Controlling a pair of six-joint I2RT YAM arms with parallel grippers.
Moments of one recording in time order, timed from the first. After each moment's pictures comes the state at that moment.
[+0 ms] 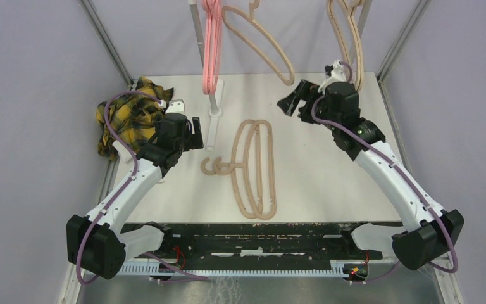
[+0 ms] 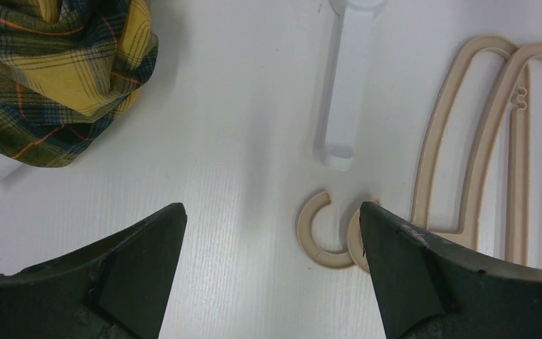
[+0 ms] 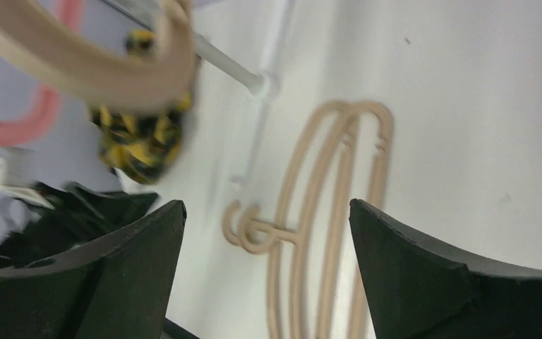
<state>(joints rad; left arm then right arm) -0.35 1.15 0.91 -0.42 -0.36 -0.29 0.43 1.27 1.31 -0.33 -0.06 0.67</state>
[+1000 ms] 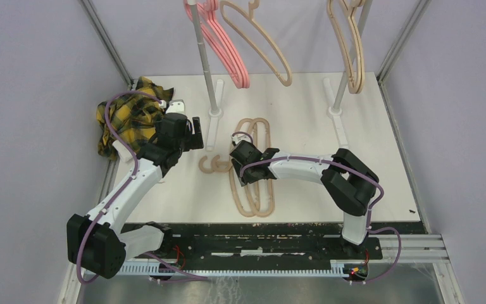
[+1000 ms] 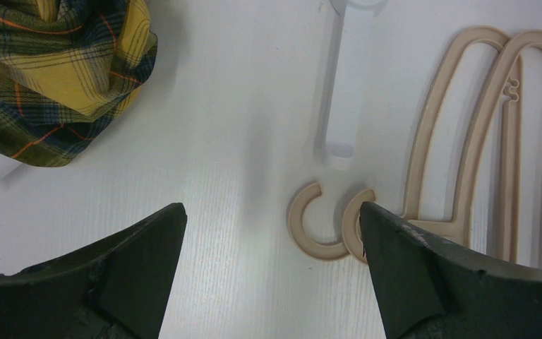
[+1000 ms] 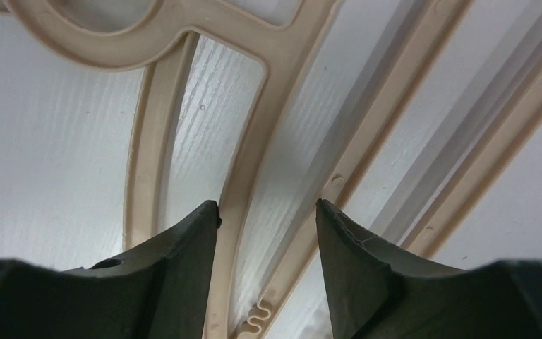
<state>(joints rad) -0.35 1.15 0.91 -0.42 -0.36 -0.29 0.96 1.87 1.21 -0.41 0.23 0.47</state>
